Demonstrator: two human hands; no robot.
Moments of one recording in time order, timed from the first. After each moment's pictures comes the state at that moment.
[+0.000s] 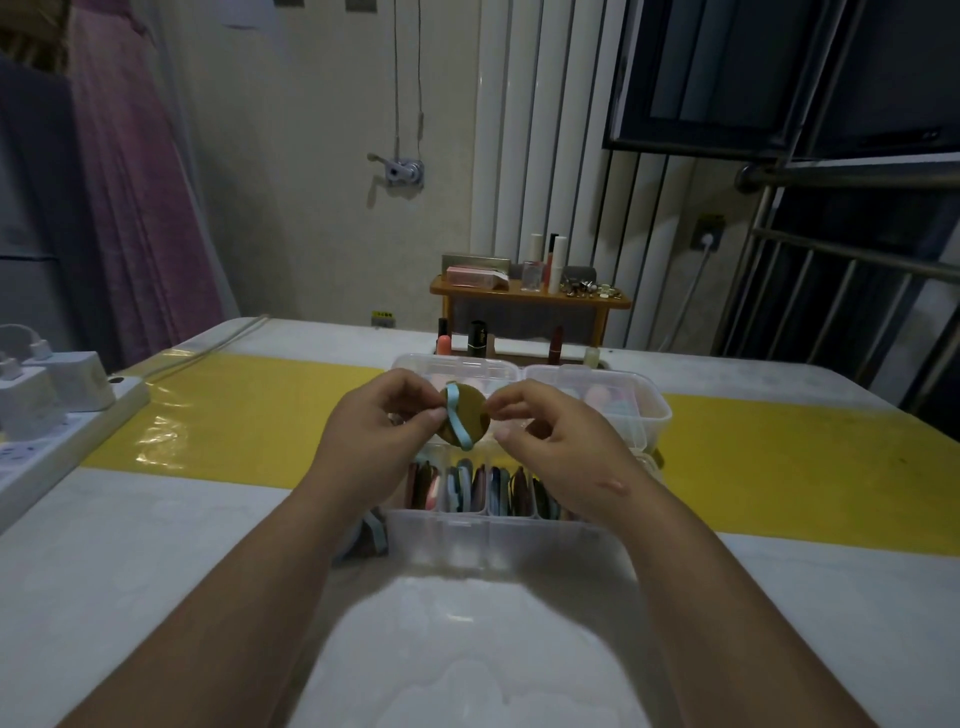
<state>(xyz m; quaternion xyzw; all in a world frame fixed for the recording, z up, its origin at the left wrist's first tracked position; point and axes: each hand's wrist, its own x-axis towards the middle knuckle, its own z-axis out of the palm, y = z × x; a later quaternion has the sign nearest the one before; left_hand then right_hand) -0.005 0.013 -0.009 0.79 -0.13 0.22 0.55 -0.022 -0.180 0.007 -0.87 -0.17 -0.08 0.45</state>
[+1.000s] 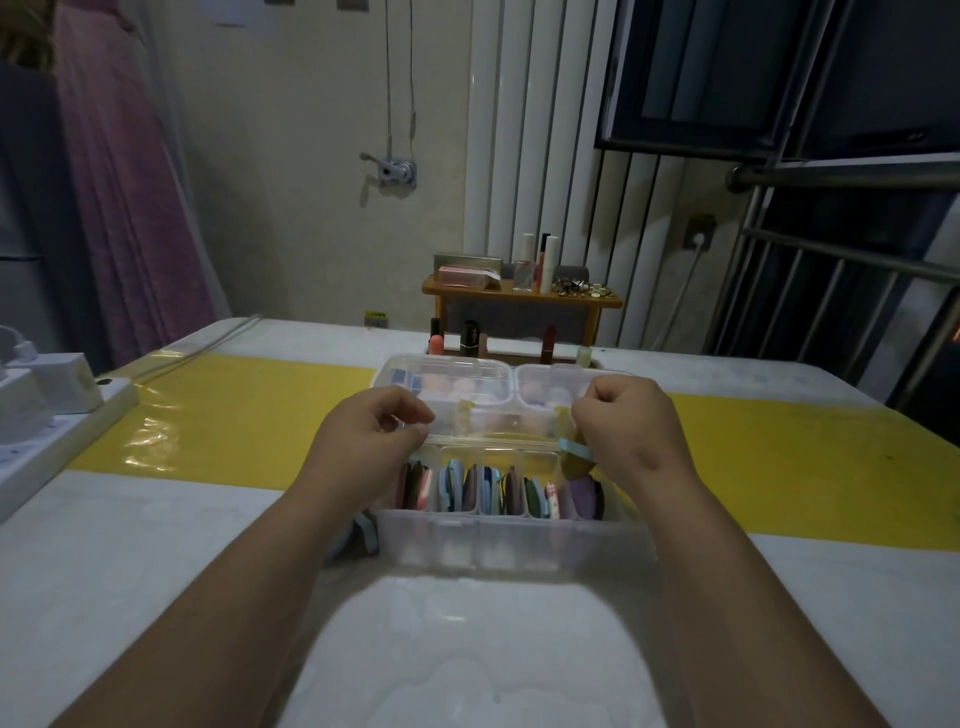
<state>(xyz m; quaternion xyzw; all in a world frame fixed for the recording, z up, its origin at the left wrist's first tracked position) -0.002 0.015 -0.014 0.83 -0.08 0.18 0.52 -0.012 -0.212 0.012 -0.87 0.01 -0.24 0.43</state>
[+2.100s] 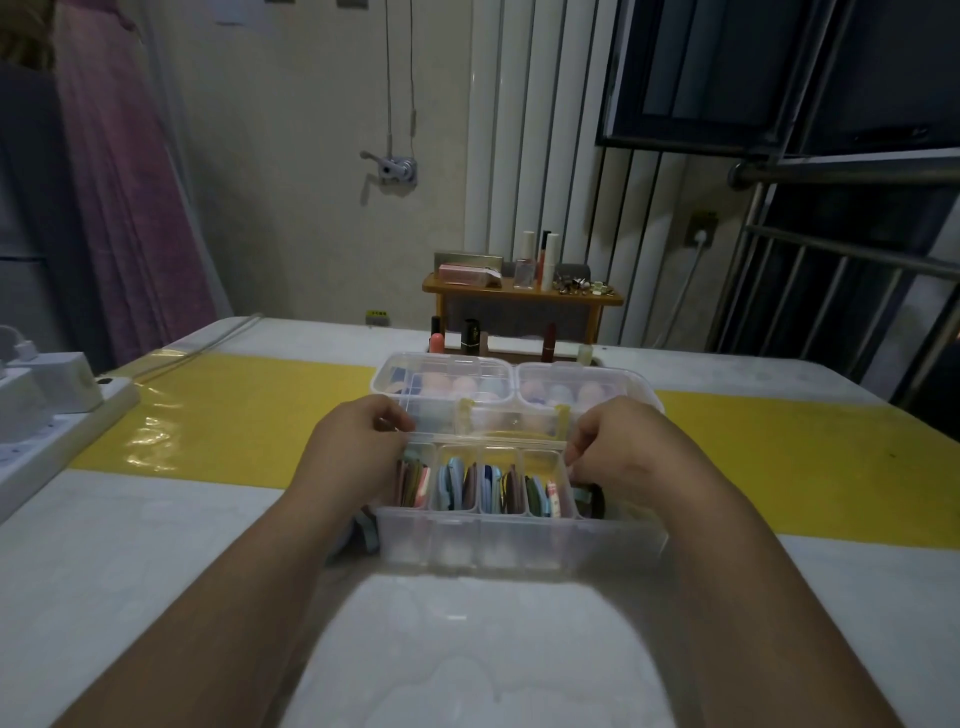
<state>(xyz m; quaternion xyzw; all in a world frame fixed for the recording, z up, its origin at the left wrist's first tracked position) 0.008 0.019 -0.024 0.84 0.04 0.14 0.52 -0.014 -0.219 0.018 -0.98 0.04 -0.03 0.21</state>
